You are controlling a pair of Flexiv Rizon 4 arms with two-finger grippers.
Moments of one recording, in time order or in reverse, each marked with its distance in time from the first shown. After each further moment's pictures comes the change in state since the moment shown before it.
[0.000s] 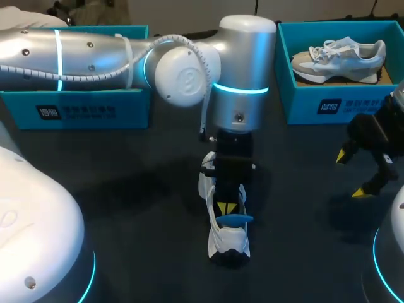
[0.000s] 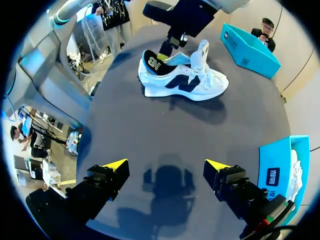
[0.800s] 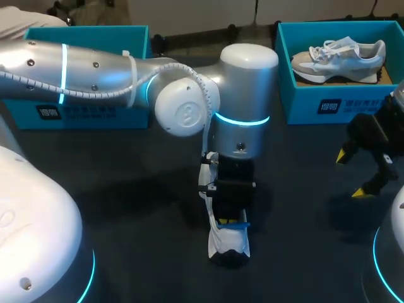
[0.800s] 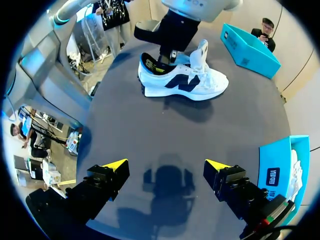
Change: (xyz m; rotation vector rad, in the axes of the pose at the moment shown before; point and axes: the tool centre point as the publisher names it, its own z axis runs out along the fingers) left arm -0.005 0.015 0.042 -0.114 -0.003 -0.031; right arm 0.000 0.000 0.000 0.000 0.000 0.000
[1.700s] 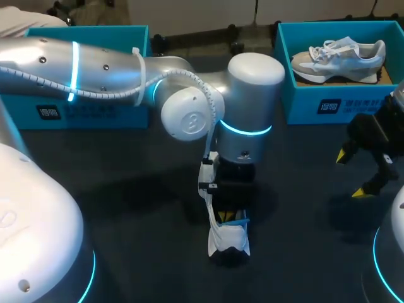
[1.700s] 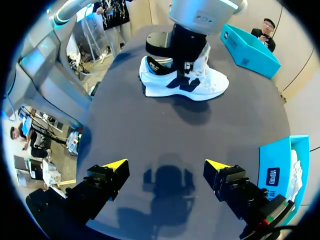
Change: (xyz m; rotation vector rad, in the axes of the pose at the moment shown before) left arm 0.003 0.046 0.004 -0.148 0.032 -0.098; right arm 0.000 0.000 0.000 0.000 0.000 0.000
